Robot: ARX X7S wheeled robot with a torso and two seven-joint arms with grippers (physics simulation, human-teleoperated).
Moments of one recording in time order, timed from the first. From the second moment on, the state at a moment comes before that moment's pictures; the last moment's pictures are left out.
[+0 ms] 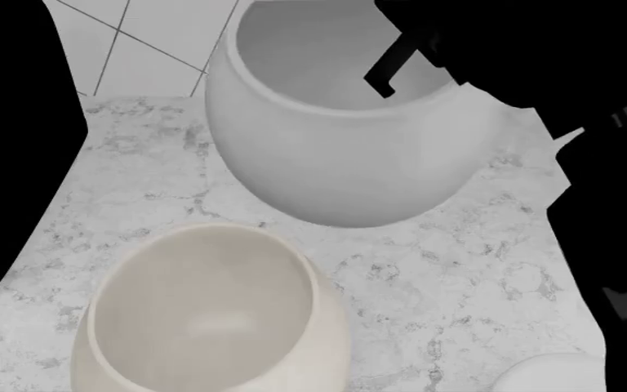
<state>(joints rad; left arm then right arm) -0.78 -0.43 -0.03 0.38 -0.46 -0.45 -0.20 1.81 0.28 -0.93 0.52 -0.01 1.19 -0.96</state>
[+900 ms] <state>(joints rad) -0.77 -0.45 -0.05 0.41 -0.48 -0.45 -0.22 1.80 0.22 -0.87 0.29 0.11 1.27 -1.05</state>
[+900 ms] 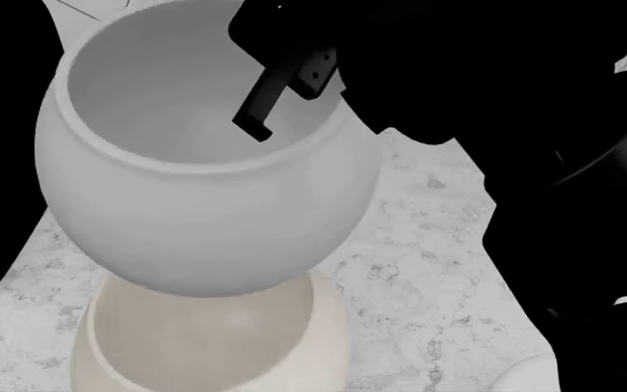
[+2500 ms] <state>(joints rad) -0.75 -0.47 -0.05 0.39 -0.48 -0.42 -0.22 1.58 0.24 -0.84 0.20 0.18 1.27 -0.98</state>
